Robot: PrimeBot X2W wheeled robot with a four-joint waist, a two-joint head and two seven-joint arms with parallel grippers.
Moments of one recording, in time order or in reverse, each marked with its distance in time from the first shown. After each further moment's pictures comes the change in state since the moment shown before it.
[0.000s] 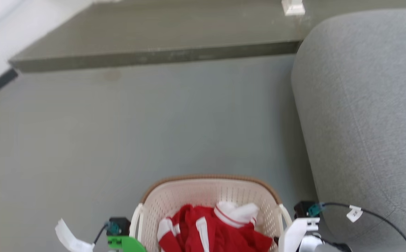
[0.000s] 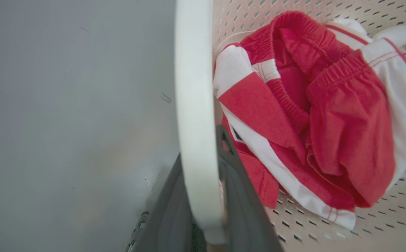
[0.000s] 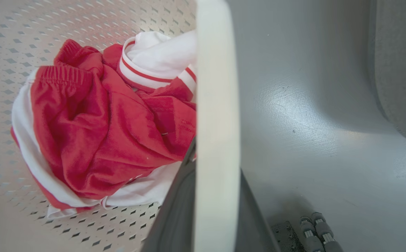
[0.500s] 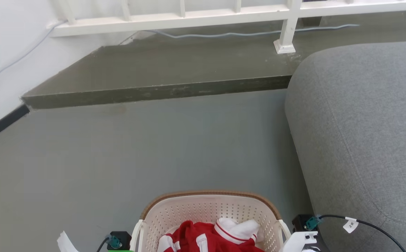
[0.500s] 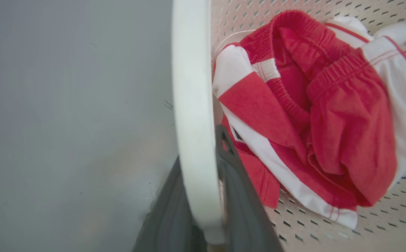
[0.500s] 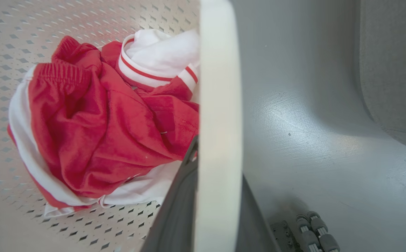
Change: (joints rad) left arm 0.068 0.016 -0.040 -0.028 -0.026 0.000 0.018; right arm 0.066 -0.012 0.070 -0.047 0.046 -0.038 0.030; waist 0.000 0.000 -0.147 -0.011
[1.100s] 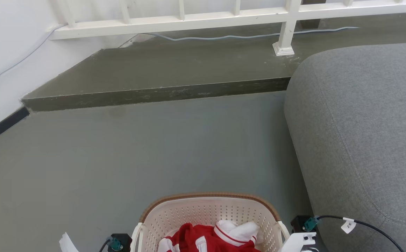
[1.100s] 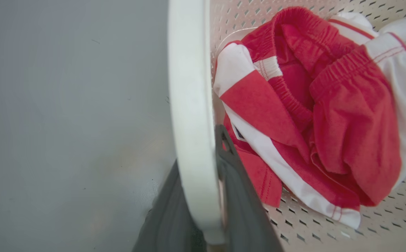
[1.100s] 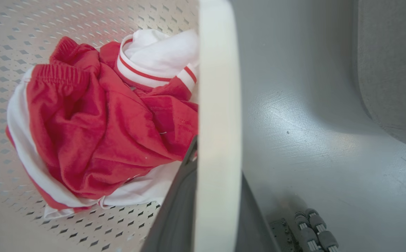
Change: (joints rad) left arm 0.015 0.007 -0.028 -0.024 -0.019 0.027 0.017; right arm 0.001 -0.005 0.046 -0.016 0.042 -0.035 0.006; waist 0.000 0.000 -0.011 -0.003
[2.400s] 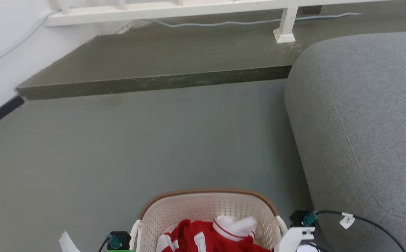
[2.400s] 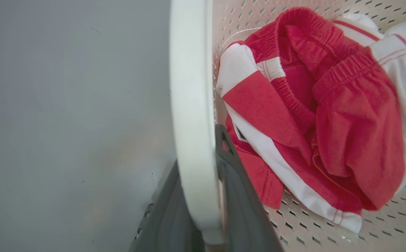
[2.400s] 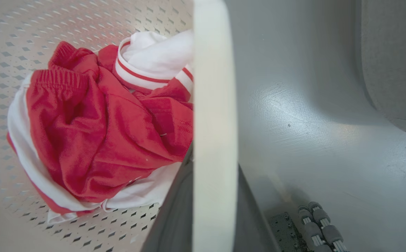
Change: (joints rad) left arm 0.003 0.010 -0.031 -0.033 -0.043 0.043 0.004; right arm -0.016 -0.008 0.065 -0.020 0.079 -0.044 -0.004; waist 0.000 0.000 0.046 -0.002
